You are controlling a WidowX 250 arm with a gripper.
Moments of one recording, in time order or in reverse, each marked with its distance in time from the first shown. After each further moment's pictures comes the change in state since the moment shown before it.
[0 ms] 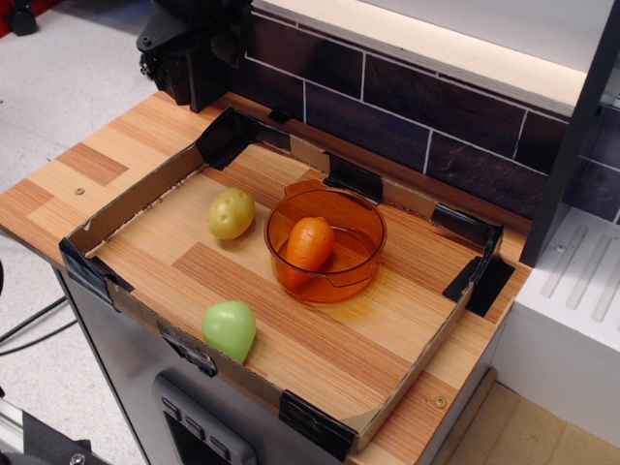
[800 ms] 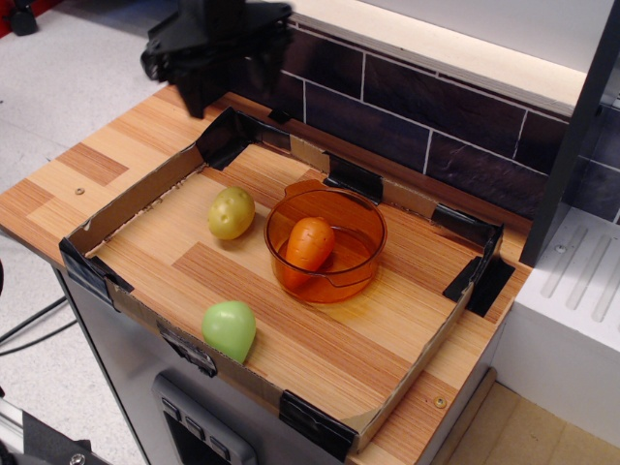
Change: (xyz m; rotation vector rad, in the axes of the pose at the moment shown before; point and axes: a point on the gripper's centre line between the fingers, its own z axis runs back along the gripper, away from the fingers) arm -0.040 0.000 0.015 -0.035 0.077 -0.472
